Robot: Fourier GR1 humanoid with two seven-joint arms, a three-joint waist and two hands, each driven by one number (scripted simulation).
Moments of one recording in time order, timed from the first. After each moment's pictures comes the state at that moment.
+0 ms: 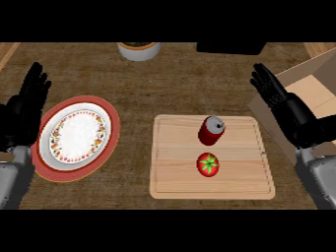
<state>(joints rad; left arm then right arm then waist) -0.26 0.35 0.00 -1.50 0.13 0.26 0.19 -0.31 -0.38 0.18 -1.48 -0.26 0.05 -0.01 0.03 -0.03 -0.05</state>
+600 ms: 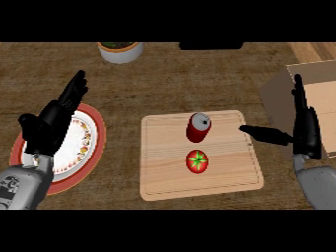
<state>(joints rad) -0.25 0.34 -0.17 -1.54 0.10 0.12 0.14 -0.24 -0.35 0.17 -1.37 0.16 -0.52 0.08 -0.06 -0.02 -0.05</state>
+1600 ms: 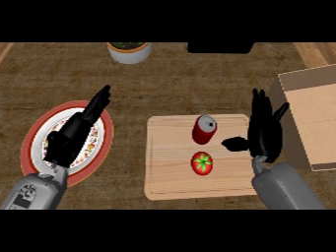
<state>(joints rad) -0.21 0.32 -0.27 -1.55 0.08 0.04 0.12 -0.32 -0.24 0.39 -1.30 0.88 -0.45 0.74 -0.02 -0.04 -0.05</state>
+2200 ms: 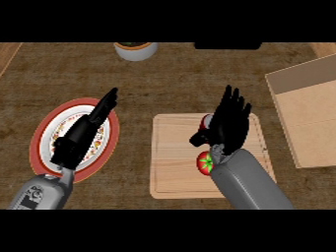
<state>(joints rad) -0.21 0.30 -0.29 -1.55 0.07 0.03 0.08 -0.48 -0.03 0.43 -1.33 1.03 -0.22 1.21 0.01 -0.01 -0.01</state>
